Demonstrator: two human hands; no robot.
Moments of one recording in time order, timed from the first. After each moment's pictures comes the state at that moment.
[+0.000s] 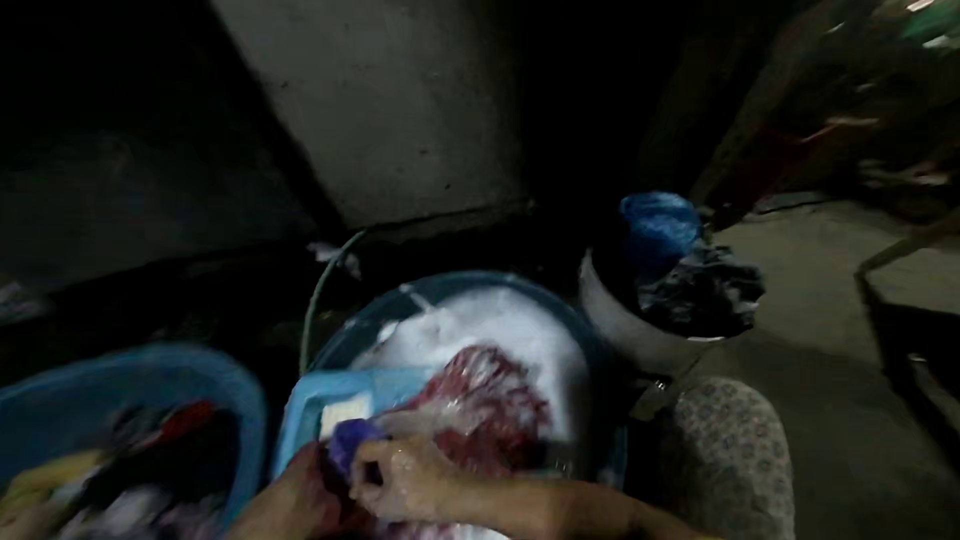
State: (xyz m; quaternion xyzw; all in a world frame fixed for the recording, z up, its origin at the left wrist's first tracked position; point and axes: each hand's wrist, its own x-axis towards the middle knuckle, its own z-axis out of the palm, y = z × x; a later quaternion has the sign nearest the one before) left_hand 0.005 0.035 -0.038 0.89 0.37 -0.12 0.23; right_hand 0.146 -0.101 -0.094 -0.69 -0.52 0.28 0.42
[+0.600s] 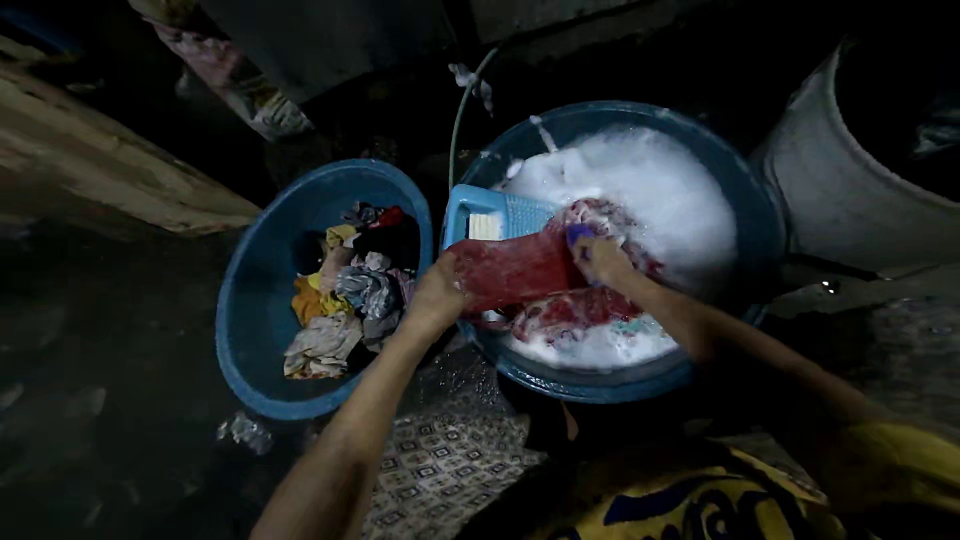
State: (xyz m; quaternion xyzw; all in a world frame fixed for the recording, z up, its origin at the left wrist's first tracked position) left_hand -0.017 -0.007 -0.013 0.82 0.44 0.00 0.38; right_hand 0.228 -0.138 -0.191 -0.80 -0.42 0.31 0.28
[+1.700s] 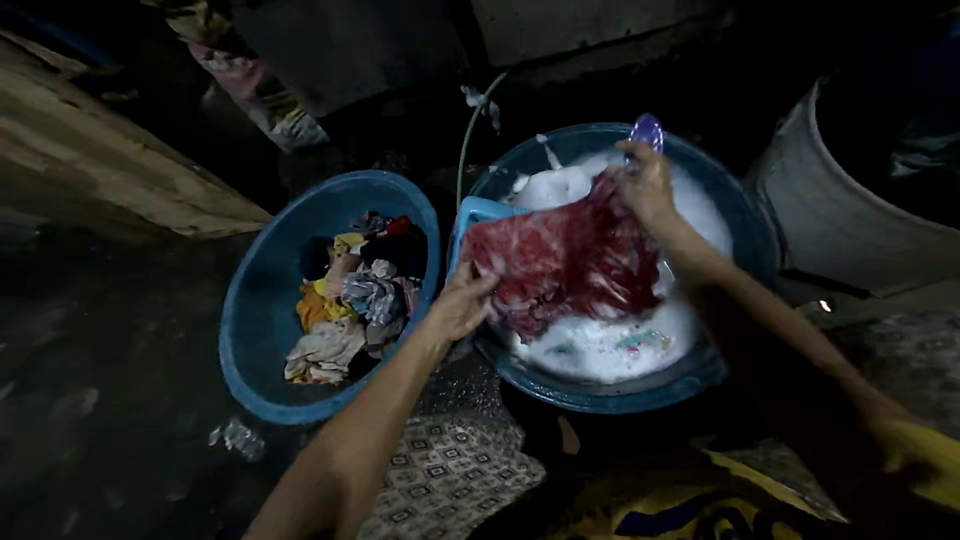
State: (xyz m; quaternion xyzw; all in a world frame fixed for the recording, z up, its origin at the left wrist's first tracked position) left_hand -0.018 0.001 -0.058 0.57 0.30 0.12 0.76; right_hand 0.283 -0.139 -0.059 -0.81 -0.30 0.11 0.49
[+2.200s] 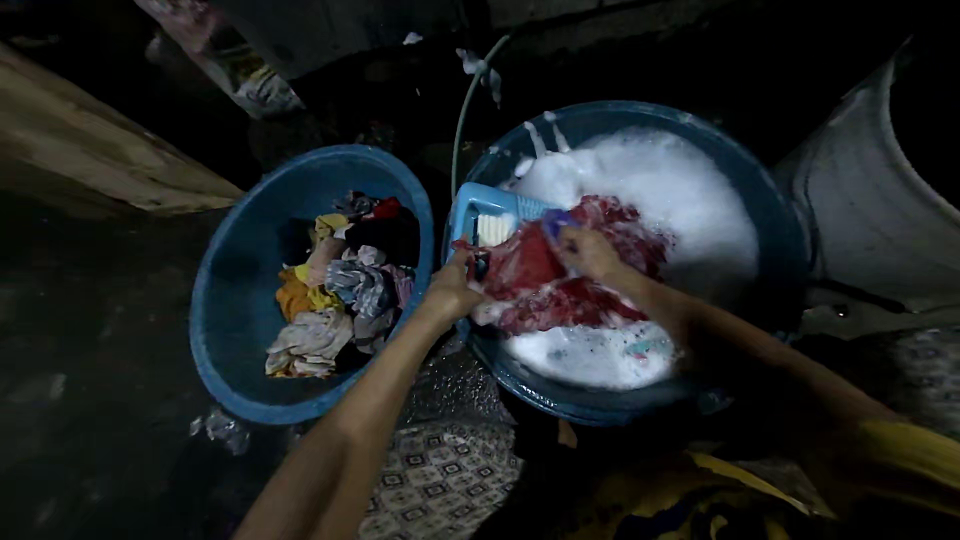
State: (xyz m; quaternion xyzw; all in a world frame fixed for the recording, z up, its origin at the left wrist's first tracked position) left_hand 0.004 0.036 -0.055 0.79 0.48 -0.10 0.37; right_hand 0.231 -0.103 -0.186 -0.76 -0.51 0.23 0.33
